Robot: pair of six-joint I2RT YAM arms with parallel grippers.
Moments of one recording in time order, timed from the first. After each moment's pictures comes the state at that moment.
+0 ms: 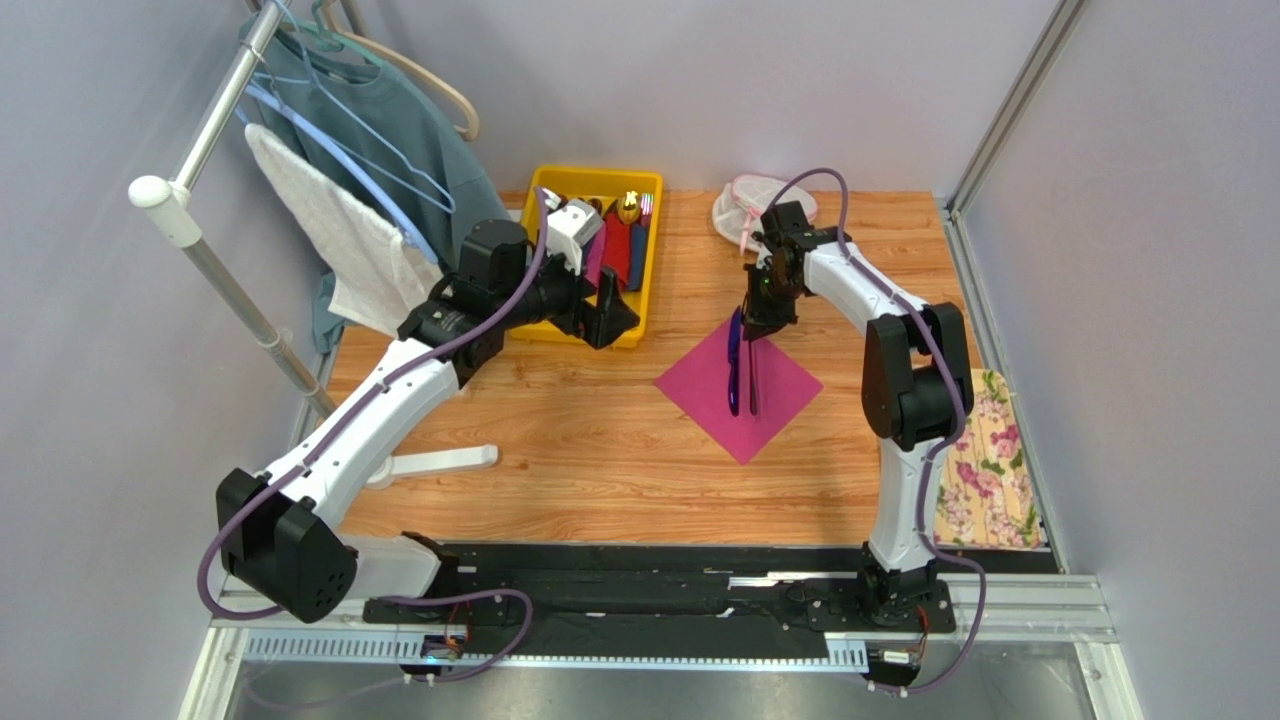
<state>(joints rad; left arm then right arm) -0.49 1.30 1.20 -0.31 0.40 -0.08 0.27 2.06 1.65 -0.80 -0.18 0.30</state>
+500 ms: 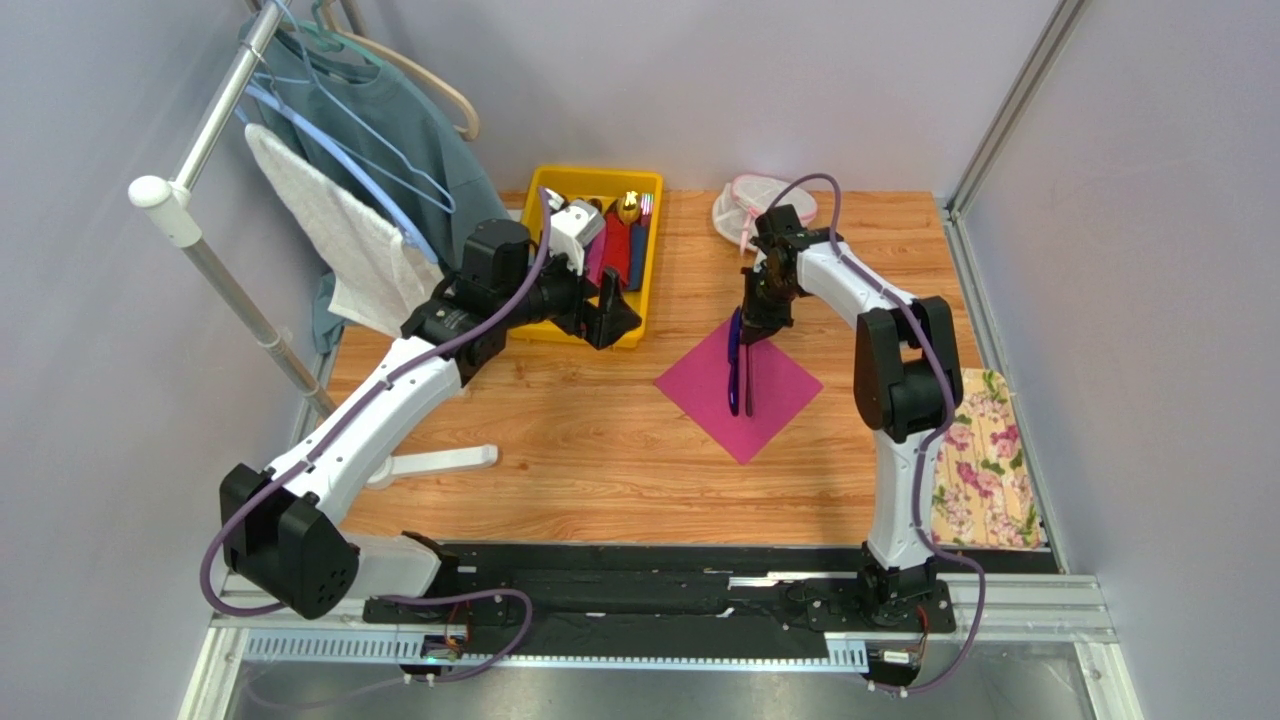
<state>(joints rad) -0.49 1.32 1.20 -0.30 0.41 -0.08 0.26 2.12 1.68 -0.81 -0.16 0.34</state>
